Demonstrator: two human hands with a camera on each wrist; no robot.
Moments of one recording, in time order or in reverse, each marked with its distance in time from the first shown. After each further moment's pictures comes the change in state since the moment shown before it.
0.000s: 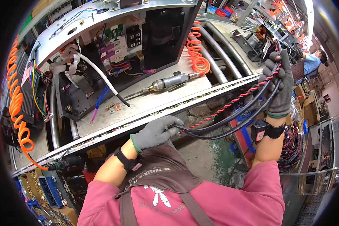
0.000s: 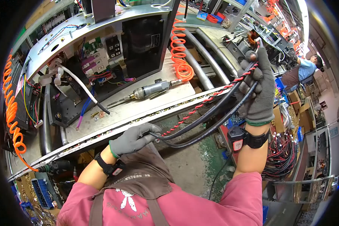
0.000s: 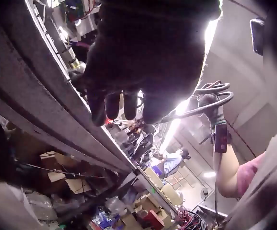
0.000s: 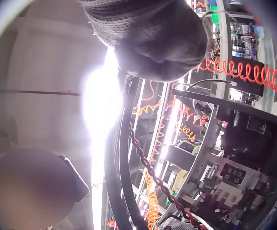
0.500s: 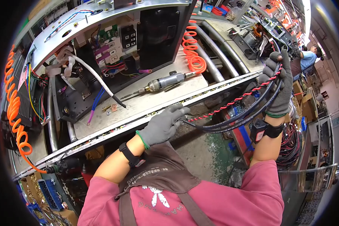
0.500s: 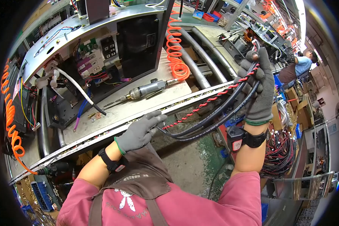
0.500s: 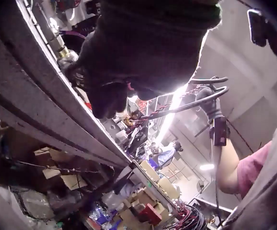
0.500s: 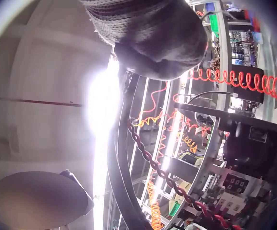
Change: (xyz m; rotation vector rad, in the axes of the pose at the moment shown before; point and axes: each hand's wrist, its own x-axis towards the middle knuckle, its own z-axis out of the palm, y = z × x) left_hand 0.026 0.009 0.012 0.376 0.173 0.124; right_hand -0.007 -0.008 -0.010 0.072 -0.050 -0.013
